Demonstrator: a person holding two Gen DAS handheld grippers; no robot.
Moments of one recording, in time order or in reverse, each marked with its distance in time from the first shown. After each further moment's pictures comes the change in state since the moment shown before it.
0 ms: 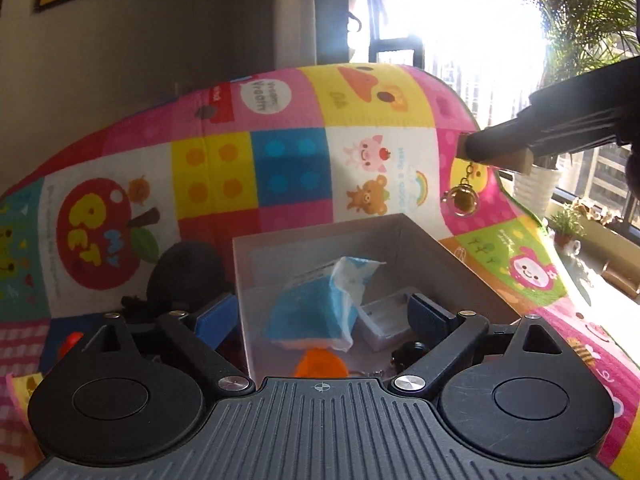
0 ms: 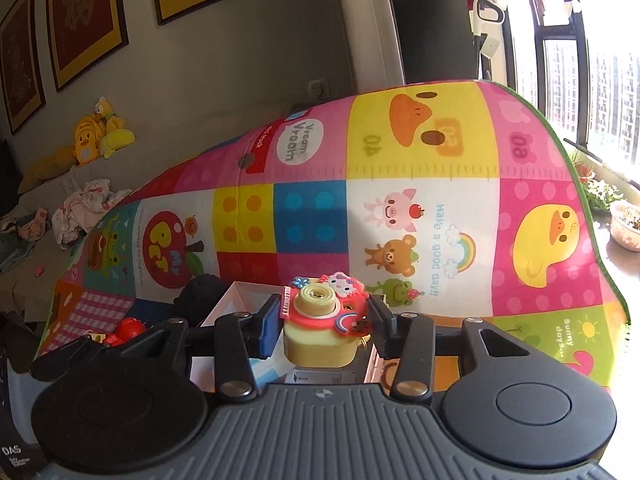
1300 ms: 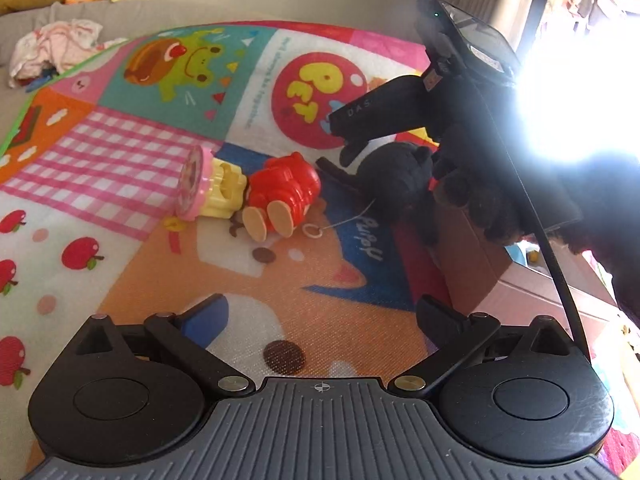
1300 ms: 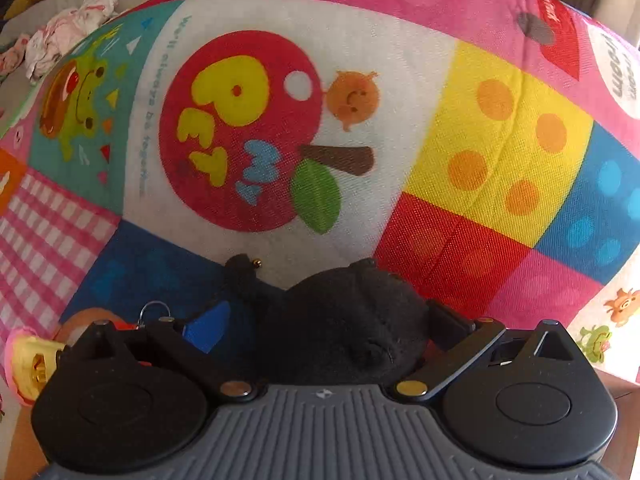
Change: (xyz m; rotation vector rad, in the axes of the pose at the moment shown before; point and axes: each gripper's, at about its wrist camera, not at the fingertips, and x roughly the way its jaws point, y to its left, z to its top) left arm -0.056 0.123 -0.107 -0.501 0.053 0.192; right arm 0.256 0.229 -0.015 -0.383 0.381 -0.118
